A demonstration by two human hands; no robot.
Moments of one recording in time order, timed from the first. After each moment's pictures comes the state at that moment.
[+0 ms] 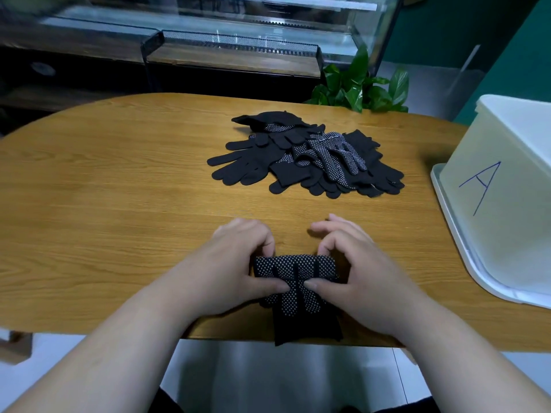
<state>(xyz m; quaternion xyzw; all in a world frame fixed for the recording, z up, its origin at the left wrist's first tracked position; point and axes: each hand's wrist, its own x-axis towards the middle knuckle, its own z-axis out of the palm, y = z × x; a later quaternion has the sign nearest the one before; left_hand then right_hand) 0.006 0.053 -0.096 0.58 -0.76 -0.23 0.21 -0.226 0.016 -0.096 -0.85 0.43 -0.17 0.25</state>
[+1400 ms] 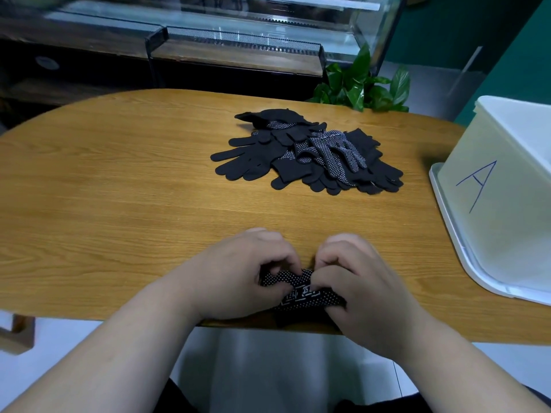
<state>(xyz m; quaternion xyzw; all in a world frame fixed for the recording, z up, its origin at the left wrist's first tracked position) -0.001 0.063 -0.093 0.47 -0.83 -0.22 0.22 -0.231 0.033 -0.114 -0.93 0.24 -0.29 0.04</state>
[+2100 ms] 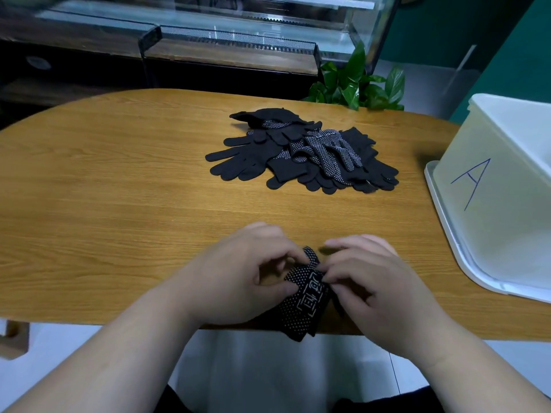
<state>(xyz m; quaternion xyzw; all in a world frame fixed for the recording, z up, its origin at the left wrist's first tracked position) -0.008 0.066 -0.088 0.48 -0.82 -0.22 0.24 -0.252 0.034 -0.105 -0.90 0.32 -0.27 0.12</state>
